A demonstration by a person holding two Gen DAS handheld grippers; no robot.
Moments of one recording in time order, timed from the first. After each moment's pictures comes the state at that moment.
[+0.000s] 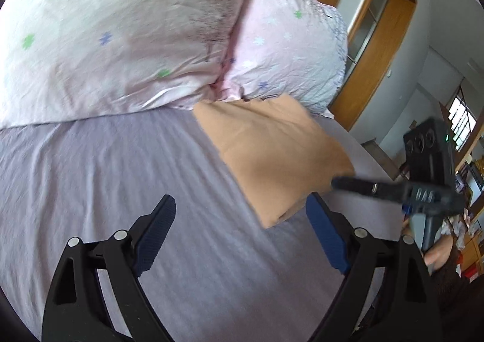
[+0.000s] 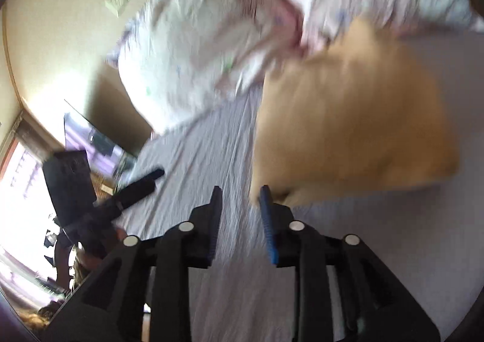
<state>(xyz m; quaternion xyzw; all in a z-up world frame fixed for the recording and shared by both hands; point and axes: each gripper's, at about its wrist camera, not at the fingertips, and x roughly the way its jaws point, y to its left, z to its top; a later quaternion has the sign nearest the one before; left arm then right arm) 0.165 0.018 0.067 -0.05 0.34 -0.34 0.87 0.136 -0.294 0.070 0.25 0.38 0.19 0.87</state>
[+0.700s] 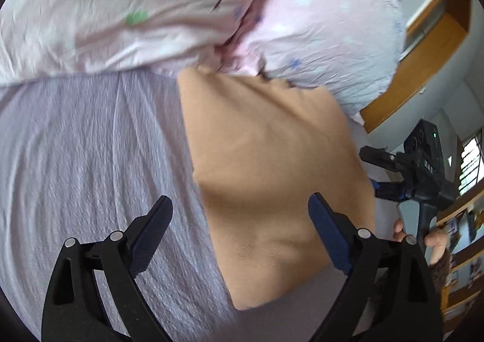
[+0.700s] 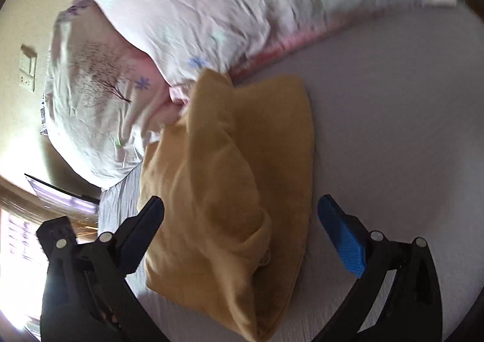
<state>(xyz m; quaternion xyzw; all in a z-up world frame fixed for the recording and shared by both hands) 0.259 -0.059 0.019 -0.13 0.47 -0.27 0.83 0.256 -0.415 0.002 0.34 0.50 0.12 0.79</state>
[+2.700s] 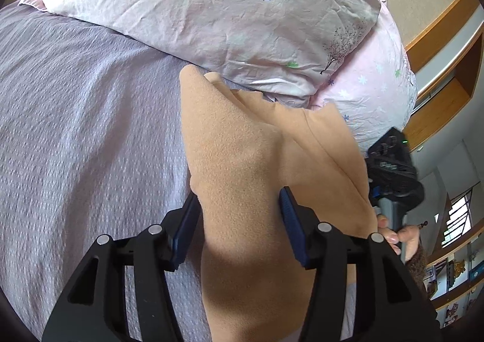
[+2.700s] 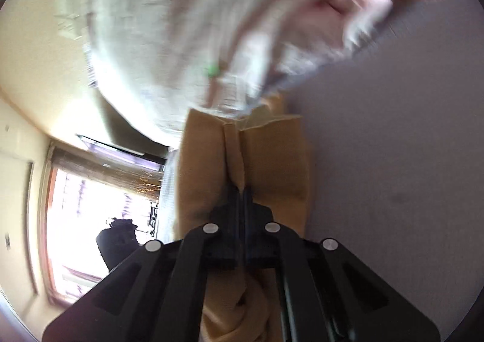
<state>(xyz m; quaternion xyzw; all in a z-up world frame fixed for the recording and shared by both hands) 0.217 0.125 0.005 -0.24 0.41 -0.22 0.85 0.295 -0.239 -0.033 0.36 0.52 0.29 0.72</state>
